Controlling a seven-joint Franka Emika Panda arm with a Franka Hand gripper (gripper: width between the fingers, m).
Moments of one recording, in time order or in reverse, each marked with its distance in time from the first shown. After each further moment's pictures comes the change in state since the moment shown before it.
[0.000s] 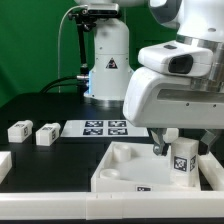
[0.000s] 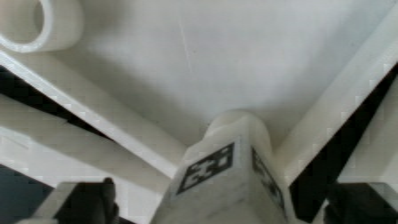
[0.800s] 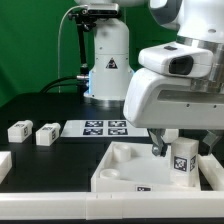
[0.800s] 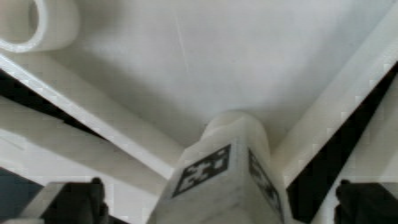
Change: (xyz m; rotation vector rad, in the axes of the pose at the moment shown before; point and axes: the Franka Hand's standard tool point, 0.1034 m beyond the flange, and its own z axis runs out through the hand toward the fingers) arm 0.000 -0.001 0.001 0.001 0.003 0.000
